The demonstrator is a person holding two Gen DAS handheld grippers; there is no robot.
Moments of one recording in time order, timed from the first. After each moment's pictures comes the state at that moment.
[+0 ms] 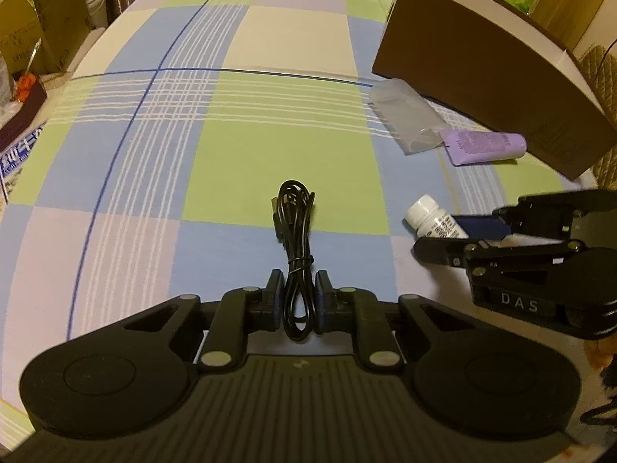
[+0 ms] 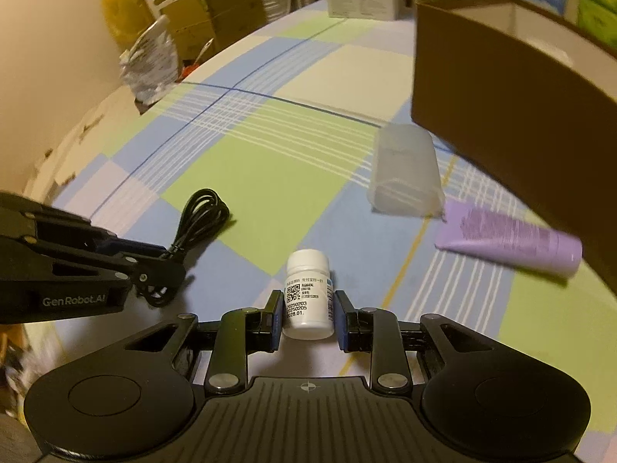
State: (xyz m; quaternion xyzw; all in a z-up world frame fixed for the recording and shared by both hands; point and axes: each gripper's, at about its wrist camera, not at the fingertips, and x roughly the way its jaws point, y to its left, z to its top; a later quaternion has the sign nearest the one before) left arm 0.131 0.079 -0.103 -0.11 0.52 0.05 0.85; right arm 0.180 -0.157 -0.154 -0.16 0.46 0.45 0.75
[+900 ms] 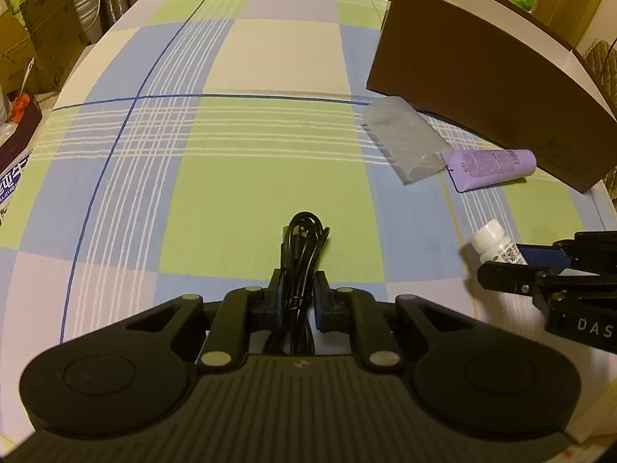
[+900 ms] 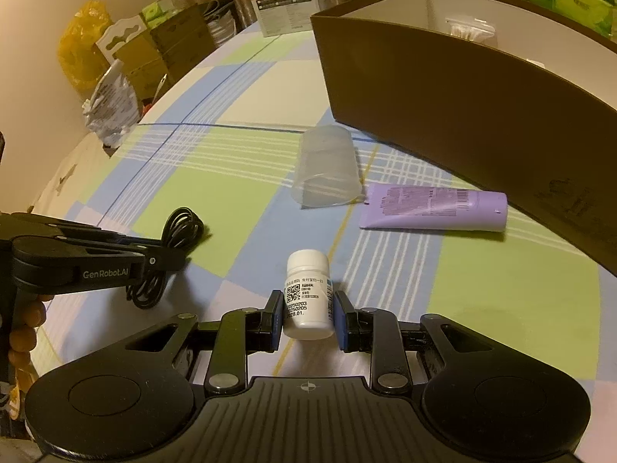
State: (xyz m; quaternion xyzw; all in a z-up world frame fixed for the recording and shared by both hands) left arm 0.164 0.072 -0.108 -0.08 0.51 0.06 0.85; right arm 0.196 -0.203 -0.136 -0.09 0.47 0.40 0.78
